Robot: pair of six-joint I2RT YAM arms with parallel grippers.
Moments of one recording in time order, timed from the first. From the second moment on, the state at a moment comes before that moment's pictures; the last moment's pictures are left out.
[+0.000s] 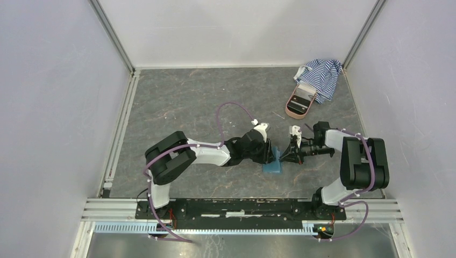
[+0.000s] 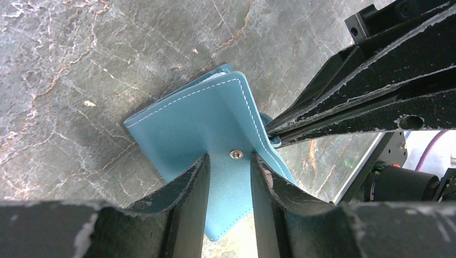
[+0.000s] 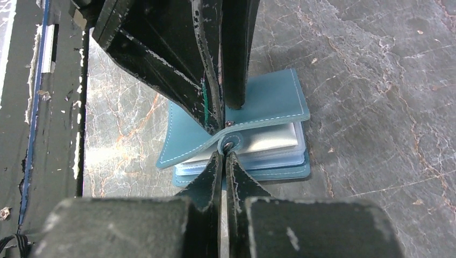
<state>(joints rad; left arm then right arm) -1.06 1.90 1.01 0.26 0.05 -0.72 -0.06 1.56 0.65 -0.70 -1.17 -1.35</state>
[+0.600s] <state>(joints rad) -1.06 1.93 1.03 0.28 0.05 -0.74 -0.16 1.70 0.69 -1.02 -1.29 -1.80</state>
